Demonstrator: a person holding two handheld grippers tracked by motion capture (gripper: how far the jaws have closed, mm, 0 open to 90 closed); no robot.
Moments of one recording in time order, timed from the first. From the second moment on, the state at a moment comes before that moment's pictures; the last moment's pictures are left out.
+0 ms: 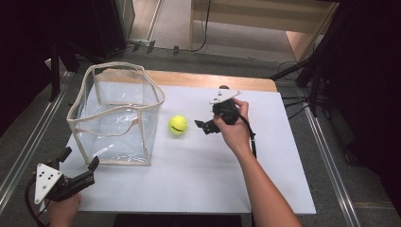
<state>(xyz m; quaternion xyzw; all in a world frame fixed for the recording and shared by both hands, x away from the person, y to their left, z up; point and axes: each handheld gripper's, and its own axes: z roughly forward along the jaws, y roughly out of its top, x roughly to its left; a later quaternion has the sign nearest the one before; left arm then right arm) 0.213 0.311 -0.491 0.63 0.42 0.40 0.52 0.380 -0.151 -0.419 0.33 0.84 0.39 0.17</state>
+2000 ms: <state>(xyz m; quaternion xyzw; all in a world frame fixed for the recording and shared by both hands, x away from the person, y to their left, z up) 0.214 0.312 -0.491 0.63 0.42 0.39 0.53 0.439 -0.050 -0.439 0.26 0.94 0.23 0.05</state>
